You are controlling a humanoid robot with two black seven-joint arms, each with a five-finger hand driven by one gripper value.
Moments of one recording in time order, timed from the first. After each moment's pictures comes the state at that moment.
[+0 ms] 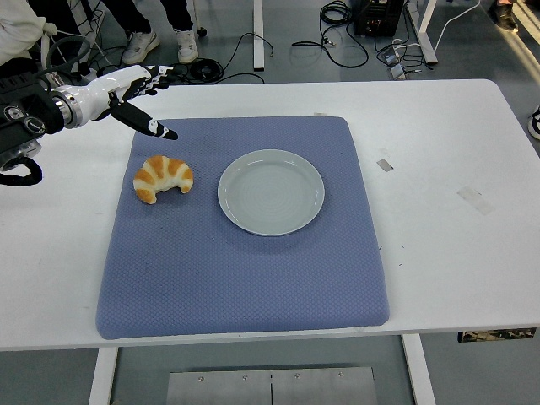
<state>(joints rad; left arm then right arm) -1.27 0.53 0.08 -0.89 0.46 -0.05 -0.20 -0.08 0.00 0.10 0.12 -0.10 -0.06 0.22</state>
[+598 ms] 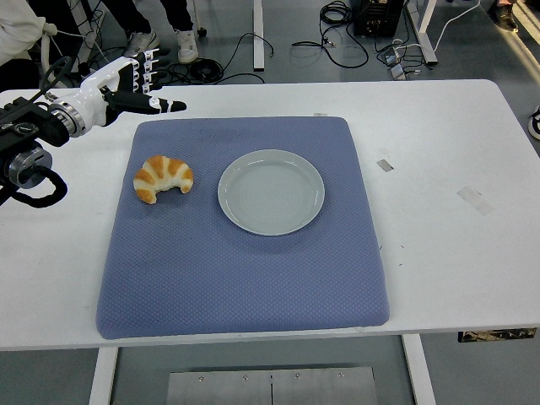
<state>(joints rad) -1.07 0.50 -0.25 -0.89 0.31 -0.08 -0.20 -0.08 0.00 0.10 0.12 -0.10 -0.06 0.22</state>
